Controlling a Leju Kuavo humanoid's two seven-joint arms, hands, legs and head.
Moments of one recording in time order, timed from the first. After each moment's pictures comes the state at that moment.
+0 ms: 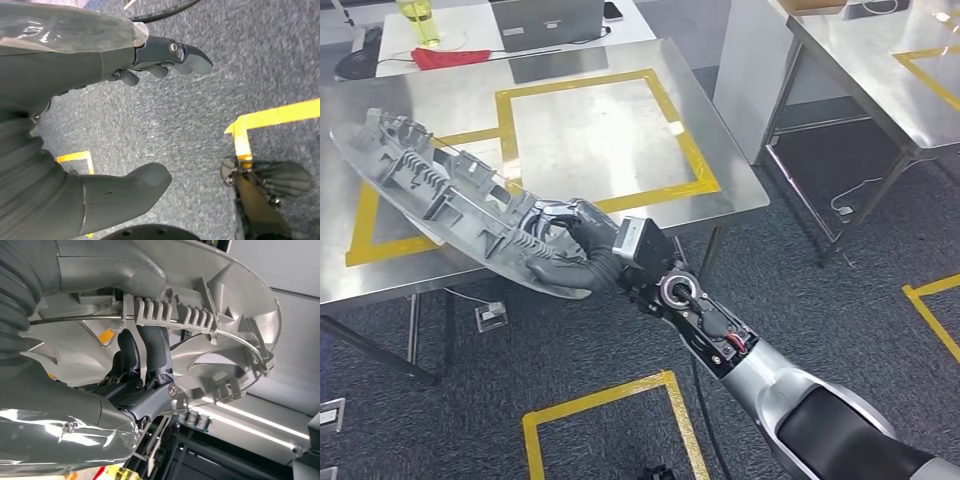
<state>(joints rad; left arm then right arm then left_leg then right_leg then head) -0.12 0.11 -1.13 -0.20 1.13 0.18 0.00 -0.59 0.15 0.64 -1.21 -0.25 0.19 -0.64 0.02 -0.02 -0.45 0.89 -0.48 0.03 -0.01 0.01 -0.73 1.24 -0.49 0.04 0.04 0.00</state>
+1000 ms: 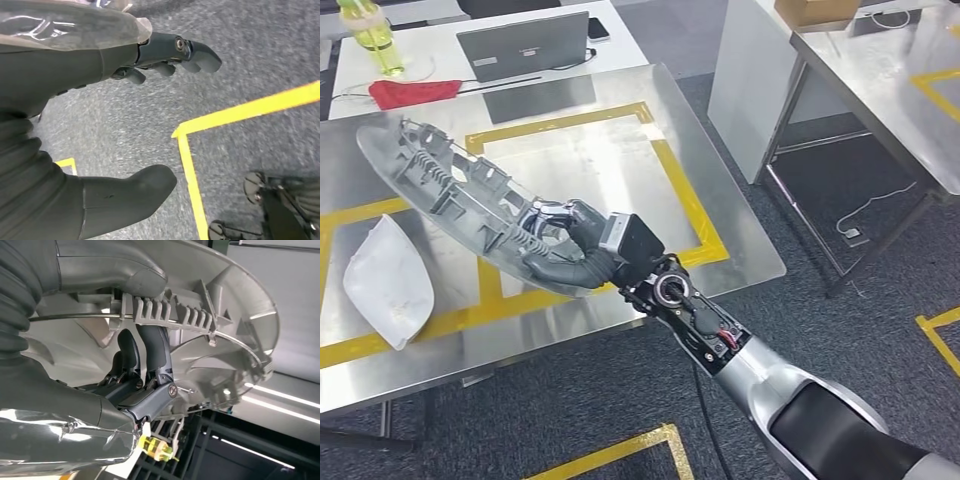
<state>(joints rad) -0.12 0.12 -1.13 -0.20 1.12 0.19 0.00 -0.61 0.17 0.64 -1.13 -0.24 0.16 -0.63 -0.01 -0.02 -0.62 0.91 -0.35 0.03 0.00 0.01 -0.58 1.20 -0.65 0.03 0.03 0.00</state>
